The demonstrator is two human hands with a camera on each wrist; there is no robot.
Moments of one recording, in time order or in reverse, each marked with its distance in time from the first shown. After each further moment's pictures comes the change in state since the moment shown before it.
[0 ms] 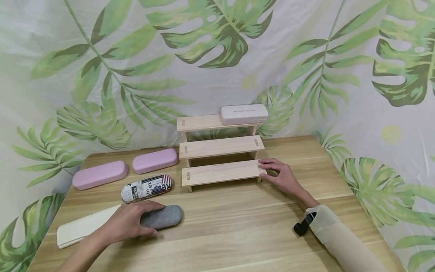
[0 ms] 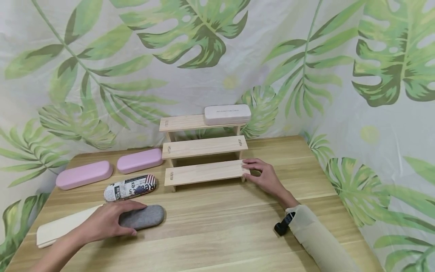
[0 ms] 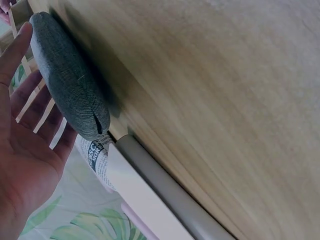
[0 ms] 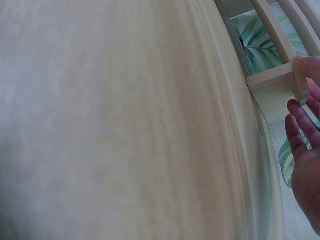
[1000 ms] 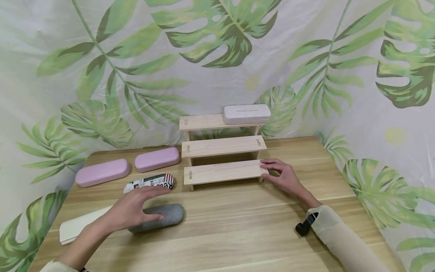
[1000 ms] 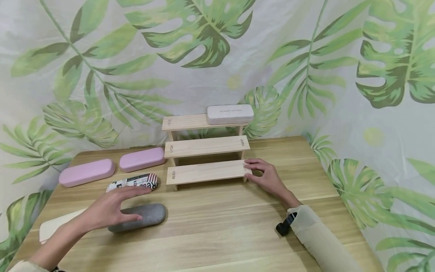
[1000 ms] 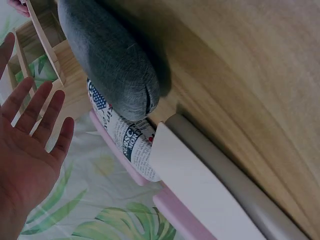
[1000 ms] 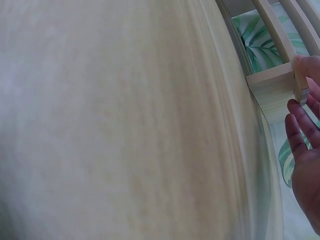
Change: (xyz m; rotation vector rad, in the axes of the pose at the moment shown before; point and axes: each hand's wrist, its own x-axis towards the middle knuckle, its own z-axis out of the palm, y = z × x) left_hand 0.023 0.009 -0.025 -0.032 0.072 0.046; right_hand 0.001 -0.001 0.001 0.040 0.000 0.006
